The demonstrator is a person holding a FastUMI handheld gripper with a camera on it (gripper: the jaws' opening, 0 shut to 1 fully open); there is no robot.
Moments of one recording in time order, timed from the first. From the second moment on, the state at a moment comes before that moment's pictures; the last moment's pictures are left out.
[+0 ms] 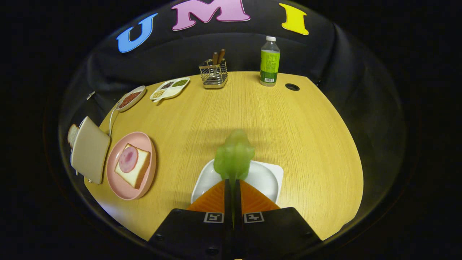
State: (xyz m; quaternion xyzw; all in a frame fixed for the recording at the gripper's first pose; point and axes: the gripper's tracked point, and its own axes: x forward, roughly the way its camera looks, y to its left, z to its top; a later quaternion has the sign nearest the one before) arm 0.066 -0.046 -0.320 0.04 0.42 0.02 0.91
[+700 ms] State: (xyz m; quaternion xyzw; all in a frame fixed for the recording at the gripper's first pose) arm 0.050 0.043 -0.217 0.03 0.37 0.10 0.92
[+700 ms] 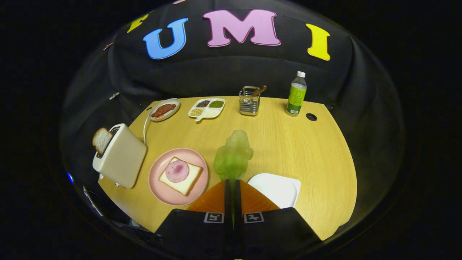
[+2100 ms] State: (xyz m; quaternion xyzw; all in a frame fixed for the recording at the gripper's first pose) arm 0.074 0.209 -0.294 -0.08 0.43 0.20 0.88
